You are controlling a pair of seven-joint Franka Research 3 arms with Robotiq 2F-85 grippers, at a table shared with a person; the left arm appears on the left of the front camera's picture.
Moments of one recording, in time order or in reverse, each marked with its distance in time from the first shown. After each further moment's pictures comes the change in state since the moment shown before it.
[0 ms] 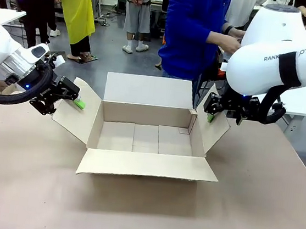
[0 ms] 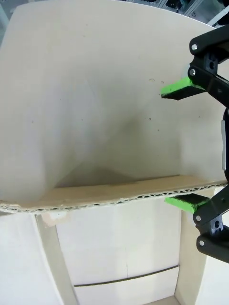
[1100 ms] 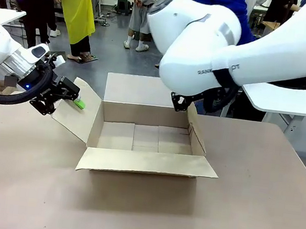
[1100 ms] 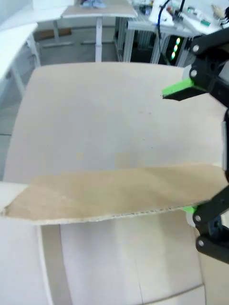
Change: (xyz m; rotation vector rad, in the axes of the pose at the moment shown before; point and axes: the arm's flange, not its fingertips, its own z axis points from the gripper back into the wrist) left arm 0.000 0.000 0.000 0.000 0.000 0.000; right arm -0.011 0.141 0.016 -0.481 -0.070 0.067
